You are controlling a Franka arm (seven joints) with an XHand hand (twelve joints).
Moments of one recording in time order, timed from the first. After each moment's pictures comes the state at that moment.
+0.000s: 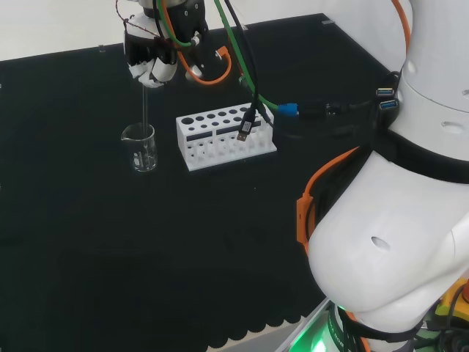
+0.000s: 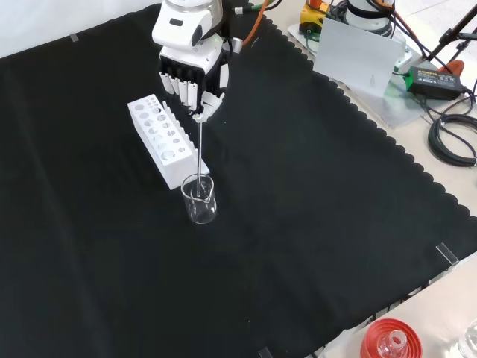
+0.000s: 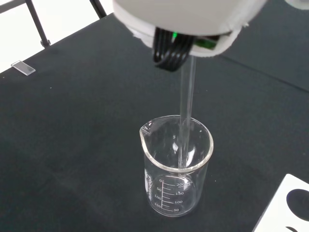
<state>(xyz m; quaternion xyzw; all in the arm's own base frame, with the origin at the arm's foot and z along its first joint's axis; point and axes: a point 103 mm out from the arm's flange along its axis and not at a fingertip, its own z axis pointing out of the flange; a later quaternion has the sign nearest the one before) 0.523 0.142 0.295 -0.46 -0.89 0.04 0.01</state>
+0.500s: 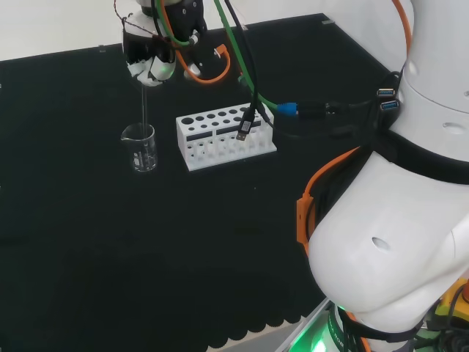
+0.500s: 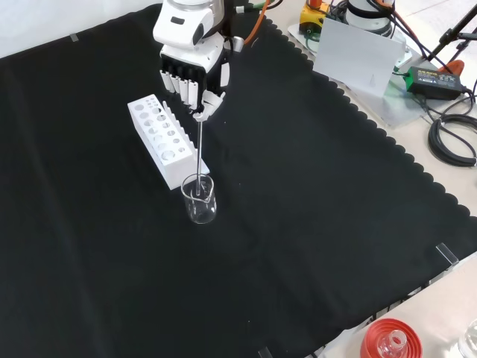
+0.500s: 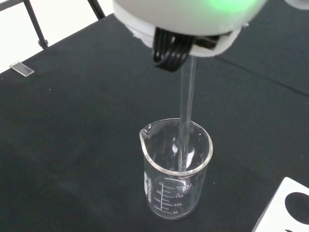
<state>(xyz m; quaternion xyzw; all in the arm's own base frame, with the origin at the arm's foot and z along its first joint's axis) 0.522 0.145 0.299 -0.46 -0.89 0.05 0.00</state>
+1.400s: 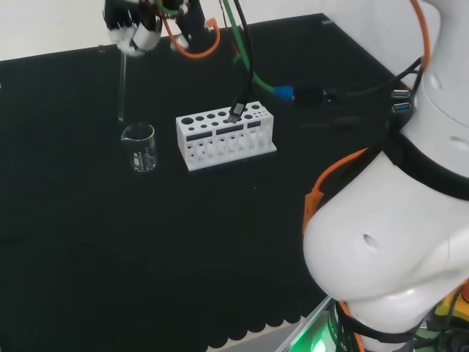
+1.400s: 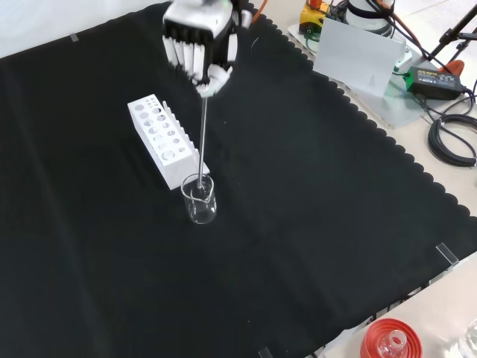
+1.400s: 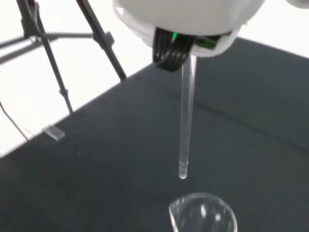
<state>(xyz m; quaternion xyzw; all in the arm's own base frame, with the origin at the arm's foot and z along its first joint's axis) 0.513 0.167 0.375 -0.45 -0.89 -0.02 -0.01</state>
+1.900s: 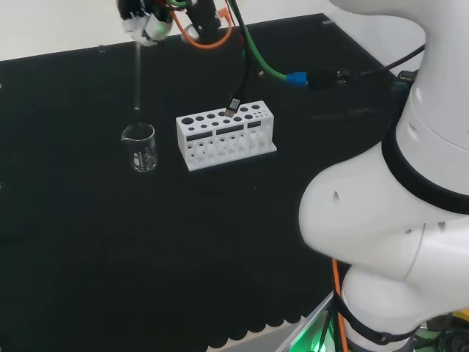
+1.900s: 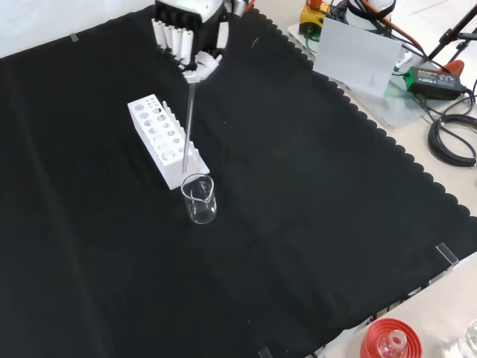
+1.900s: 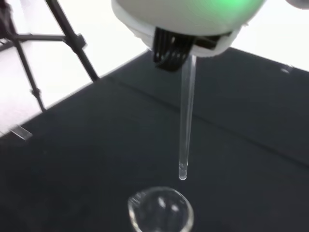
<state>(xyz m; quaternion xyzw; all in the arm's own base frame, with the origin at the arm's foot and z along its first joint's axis) 0.522 0.134 0.373 -0.49 -0.87 0.01 -0.03</state>
